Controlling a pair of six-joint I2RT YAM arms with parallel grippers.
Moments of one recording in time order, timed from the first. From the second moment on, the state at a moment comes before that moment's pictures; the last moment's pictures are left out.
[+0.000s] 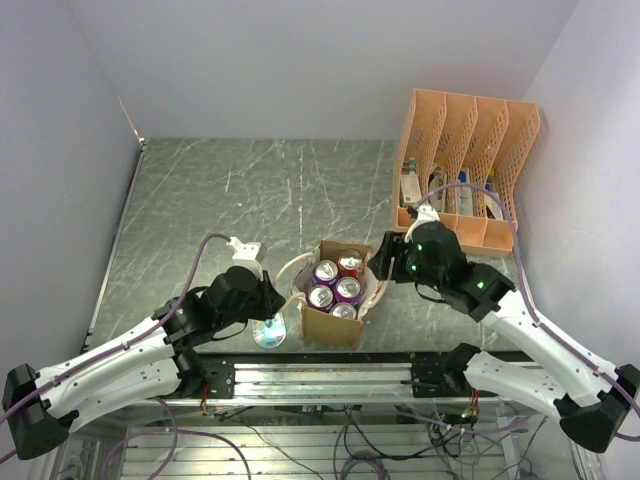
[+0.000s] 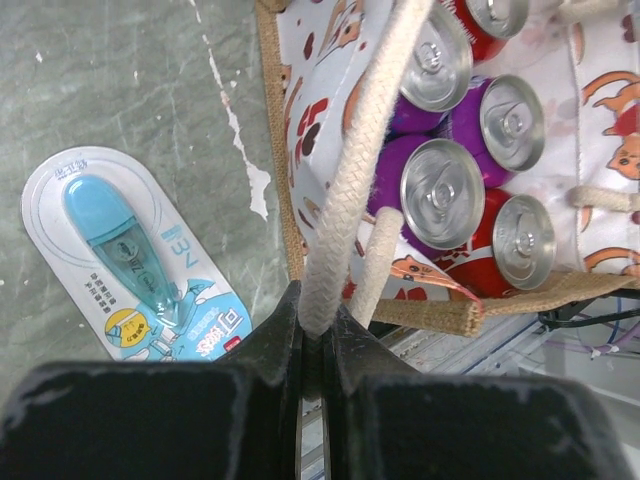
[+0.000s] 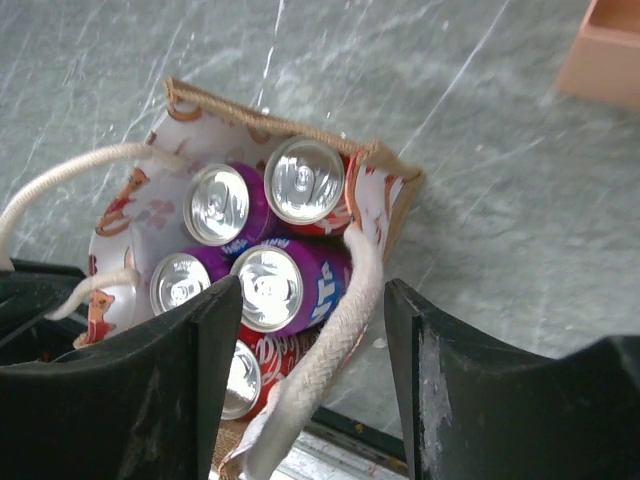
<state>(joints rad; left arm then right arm) -0.95 0.71 0.53 -0.42 -0.18 -0.75 0.73 0.88 0.84 -0.58 0.15 0.59</state>
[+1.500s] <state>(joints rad) -0.95 0.72 0.59 -0.47 -0.18 -0.73 1.24 1.33 1.48 -1.00 0.87 0.42</state>
